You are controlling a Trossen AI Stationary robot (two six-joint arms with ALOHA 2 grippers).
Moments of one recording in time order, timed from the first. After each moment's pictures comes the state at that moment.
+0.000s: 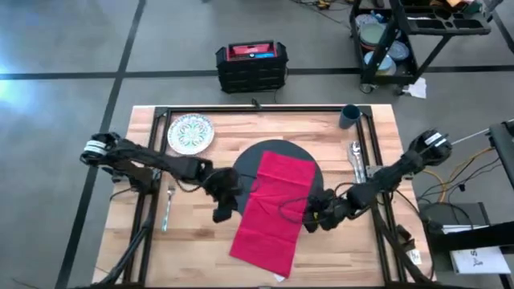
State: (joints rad) left arm -0.18 1.45 0.91 -0.25 0.22 -0.51; right arm 0.49 1.43 0.67 -0.25 0.43 1.31
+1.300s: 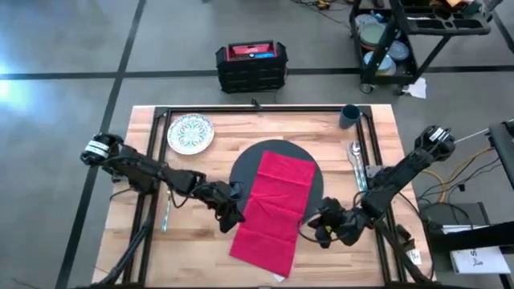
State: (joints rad) left arm -0.30 1.48 0.77 0.07 0.23 -0.82; right arm 0.75 1.34 0.67 -0.18 0.49 1.31
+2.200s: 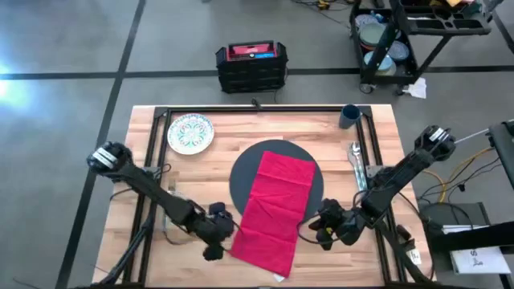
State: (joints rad) left arm -0.60 1.73 1.06 -0.47 -0.17 -0.51; right arm 0.74 1.34 0.67 -0.18 0.44 1.27
